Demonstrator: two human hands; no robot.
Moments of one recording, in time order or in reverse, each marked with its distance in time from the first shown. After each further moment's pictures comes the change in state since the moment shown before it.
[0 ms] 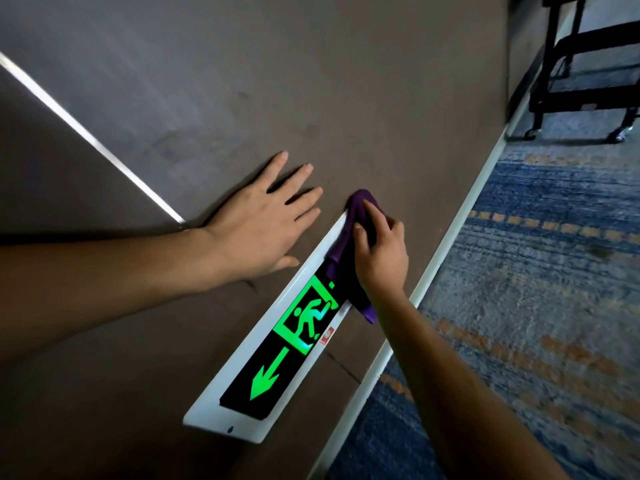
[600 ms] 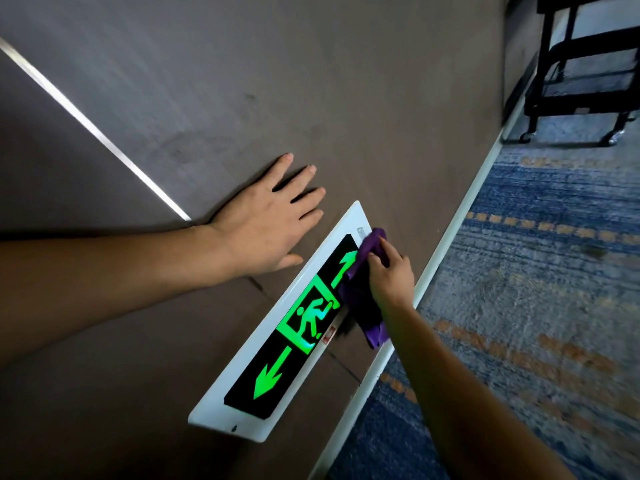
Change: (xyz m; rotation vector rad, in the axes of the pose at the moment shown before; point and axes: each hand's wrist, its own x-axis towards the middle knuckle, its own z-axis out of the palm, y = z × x) left_hand -0.002 -0.004 -0.003 -0.018 0.044 0.001; right_hand -0.009 0.044 0.000 0.142 -0.132 0.346
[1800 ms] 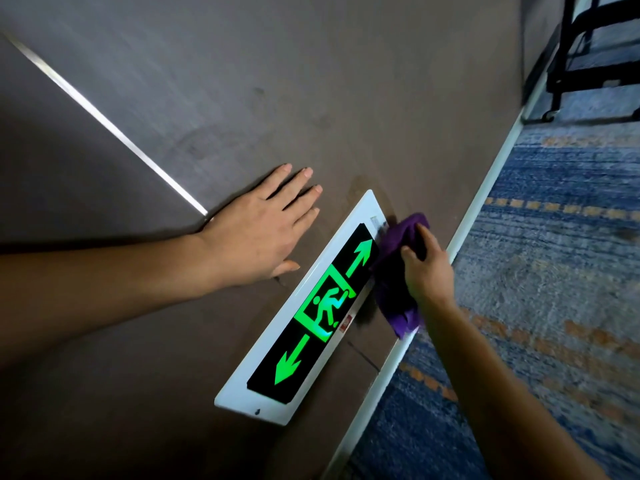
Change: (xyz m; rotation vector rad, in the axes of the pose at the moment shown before) left_hand -0.033 0.002 0.002 0.049 0.000 0.037; right_hand -0.010 0.002 -0.033 -0.048 0.040 -0.040
